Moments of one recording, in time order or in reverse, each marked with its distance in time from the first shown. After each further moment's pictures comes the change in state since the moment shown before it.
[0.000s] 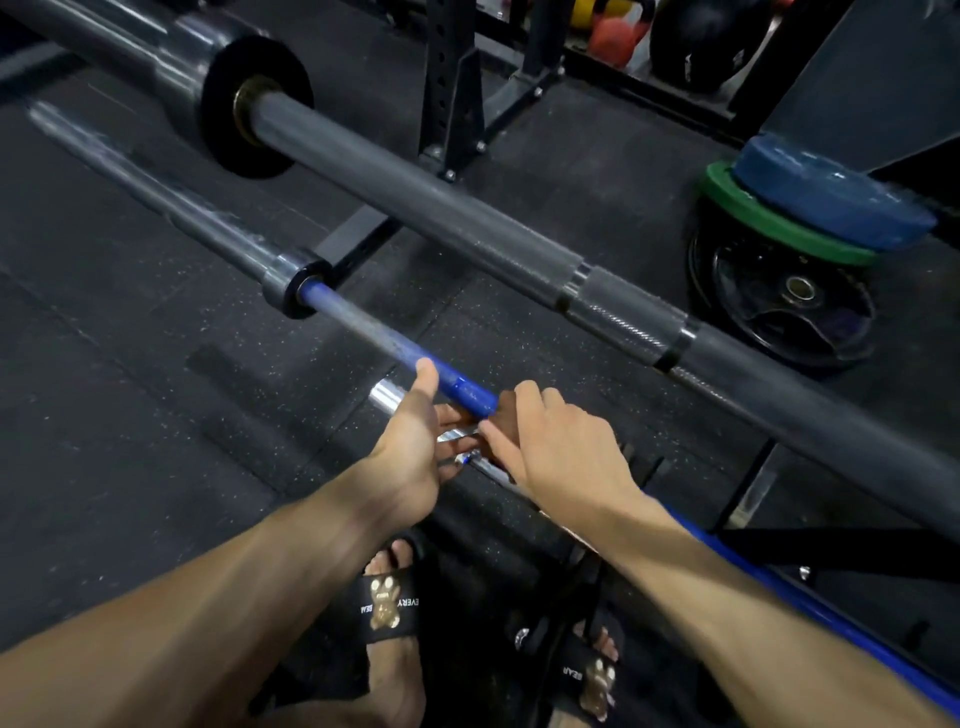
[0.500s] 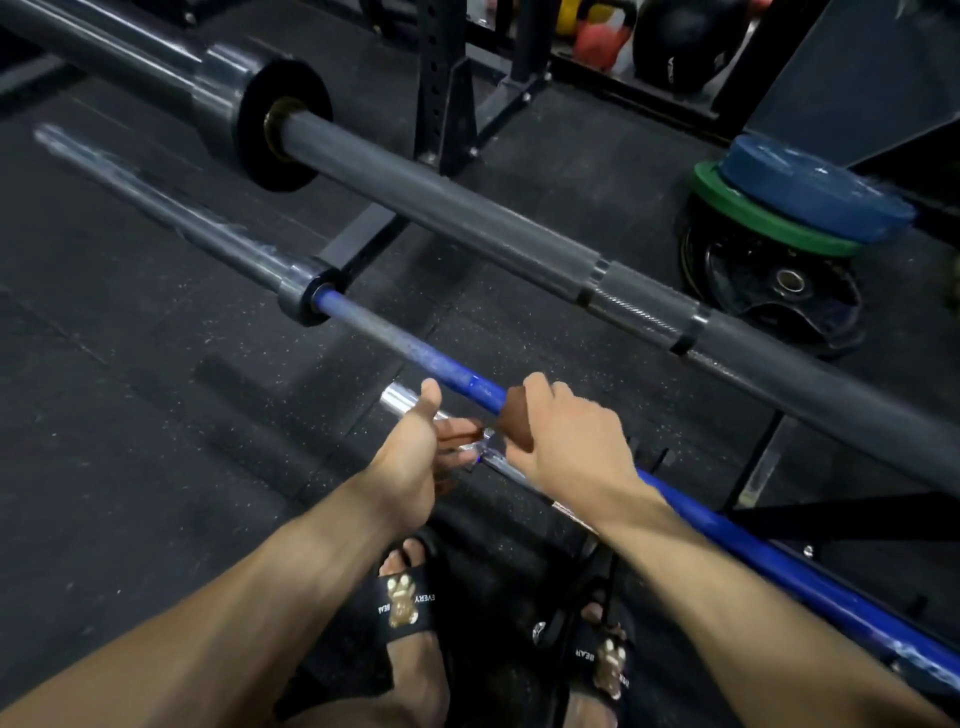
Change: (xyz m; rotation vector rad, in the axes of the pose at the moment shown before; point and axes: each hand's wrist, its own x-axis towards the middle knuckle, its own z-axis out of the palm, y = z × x) left_hand -0.002 -0.006 -0.027 0.073 -0.024 -0.039; right_hand 0.004 -0.016 0.004 -0.100 0.096 0.059
